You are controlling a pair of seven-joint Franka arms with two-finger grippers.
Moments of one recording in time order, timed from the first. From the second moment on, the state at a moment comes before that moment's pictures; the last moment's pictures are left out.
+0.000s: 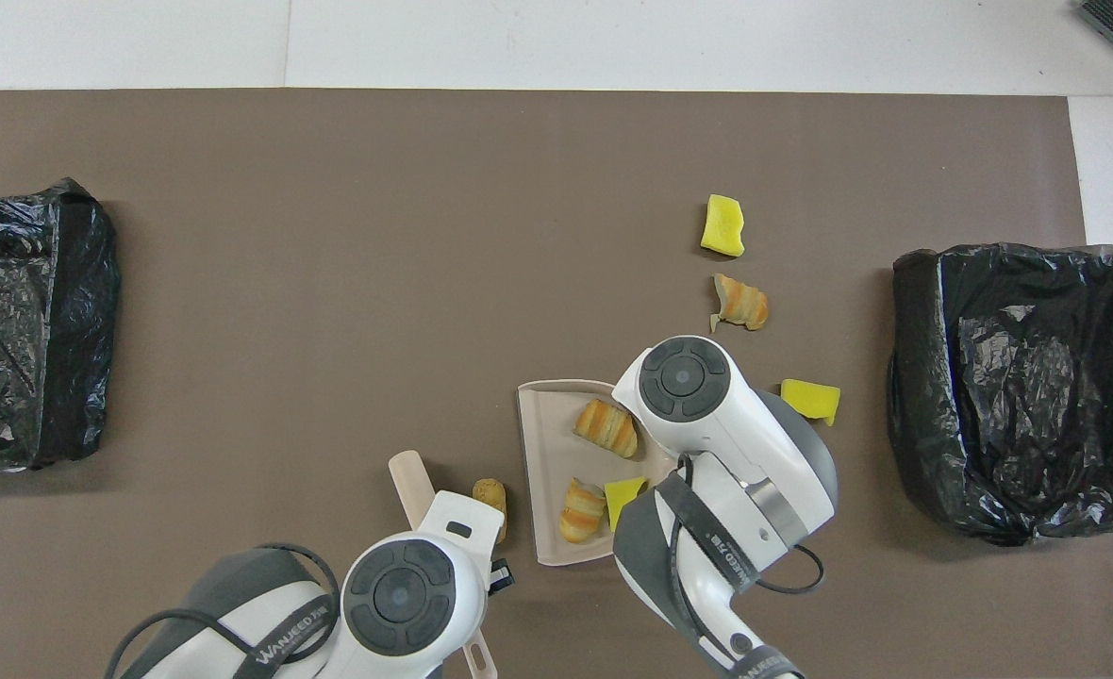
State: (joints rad) left arm -0.85 -0.23 0.00 -2.42 -0.16 2.04 -1.10; right arm 0.45 0.14 0.05 -2.12 -0.18 1.96 -1.05
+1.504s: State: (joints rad) left arm -0.77 -0.10 0.03 -2.27 -0.24 2.34 -0.83; right arm 0.45 0.11 0.06 -2.15 -0.18 1.99 -1.05
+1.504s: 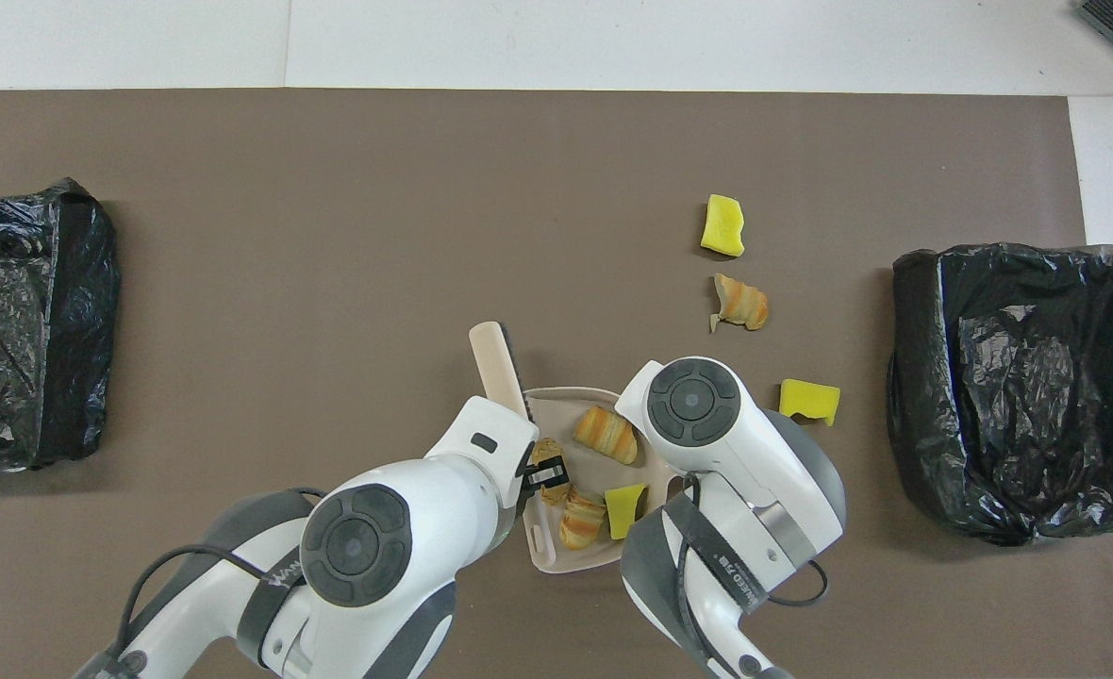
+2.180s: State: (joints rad) left arm -0.61 -0.25 0.02 -2.30 -0.18 1.98 -0.68; right arm 0.25 0.05 0.05 -1.98 -0.04 1.89 -1.08
